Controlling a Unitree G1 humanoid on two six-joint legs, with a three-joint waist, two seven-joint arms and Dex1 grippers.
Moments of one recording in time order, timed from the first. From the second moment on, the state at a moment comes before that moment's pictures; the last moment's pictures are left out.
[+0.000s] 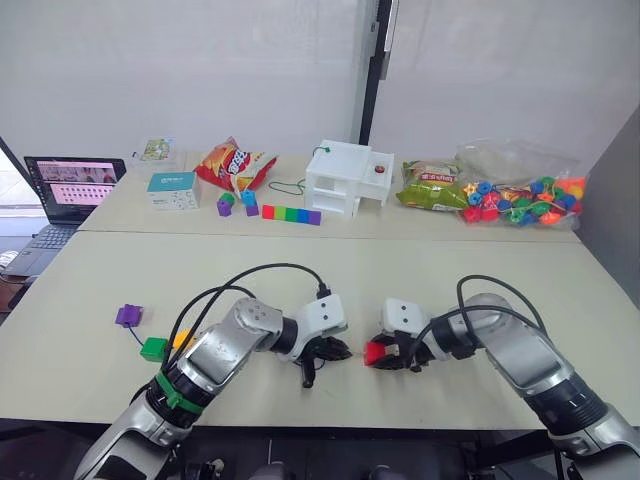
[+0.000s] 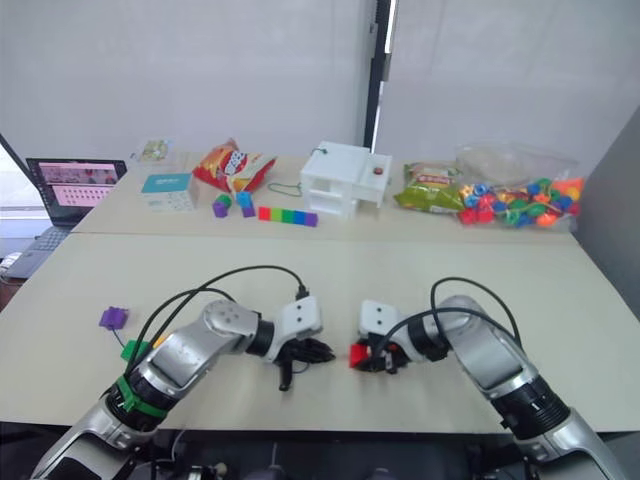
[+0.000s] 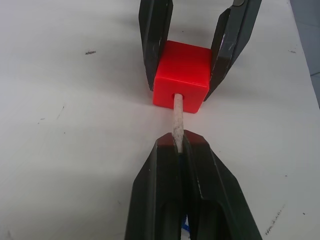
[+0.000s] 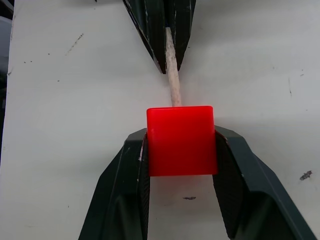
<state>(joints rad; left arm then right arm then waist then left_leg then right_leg) -0.58 0.47 -0.49 -0.18 -0.17 0.72 -1.00 -0.49 -0.72 0.38 -0.16 0.08 0.55 1.24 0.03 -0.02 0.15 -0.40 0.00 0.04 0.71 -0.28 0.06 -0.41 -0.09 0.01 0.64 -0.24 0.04</state>
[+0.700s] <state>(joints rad) -0.42 0.44 -0.37 -0.22 -0.19 0.68 -0.95 -0.49 -0.69 0.35 -0.17 0.09 0.58 1.20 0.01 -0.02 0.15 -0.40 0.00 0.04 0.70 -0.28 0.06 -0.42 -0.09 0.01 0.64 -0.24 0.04</state>
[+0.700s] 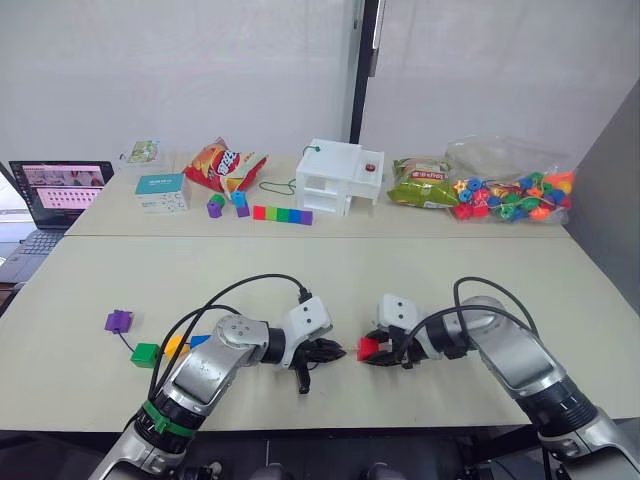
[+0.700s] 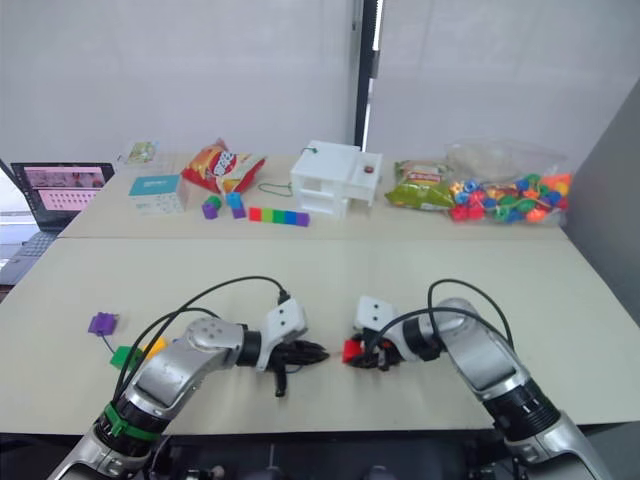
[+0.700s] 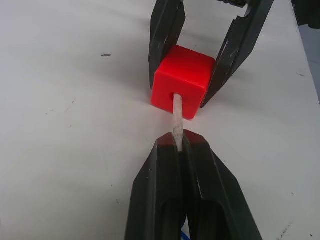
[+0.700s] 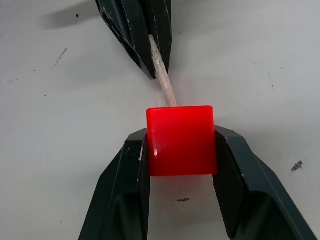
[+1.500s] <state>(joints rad) -0.49 0.41 -0.41 -0.15 -0.14 0.66 -1.00 -0.52 -0.70 0.39 -0.19 0.02 0.60 1.24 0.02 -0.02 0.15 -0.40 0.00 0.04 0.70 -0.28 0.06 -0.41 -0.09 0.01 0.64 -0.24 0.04</state>
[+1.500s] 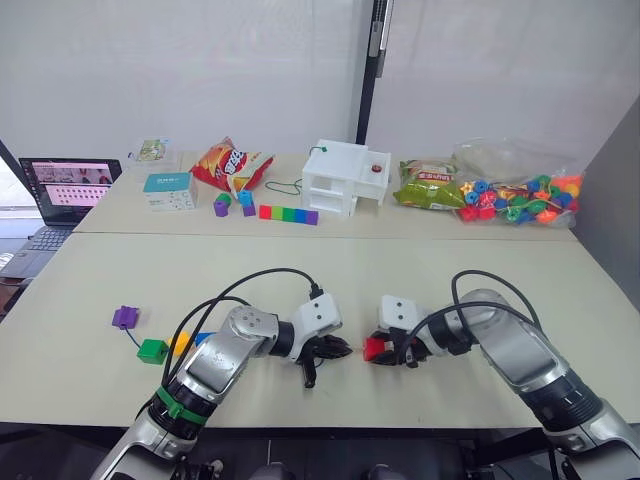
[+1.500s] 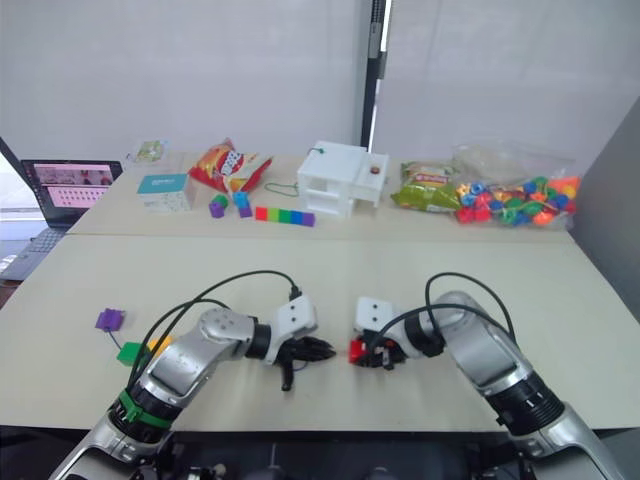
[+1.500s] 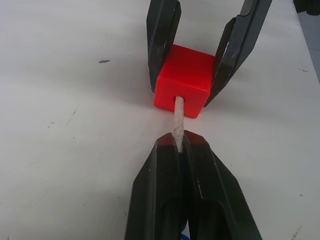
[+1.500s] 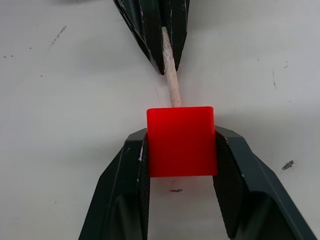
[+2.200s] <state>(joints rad) -0.49 0.41 -0.39 -0.21 -0.16 0.74 -0.97 -0.52 -0.69 0.38 -0.19 0.02 0.62 1.24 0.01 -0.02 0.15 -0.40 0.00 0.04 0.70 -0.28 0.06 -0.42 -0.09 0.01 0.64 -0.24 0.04</state>
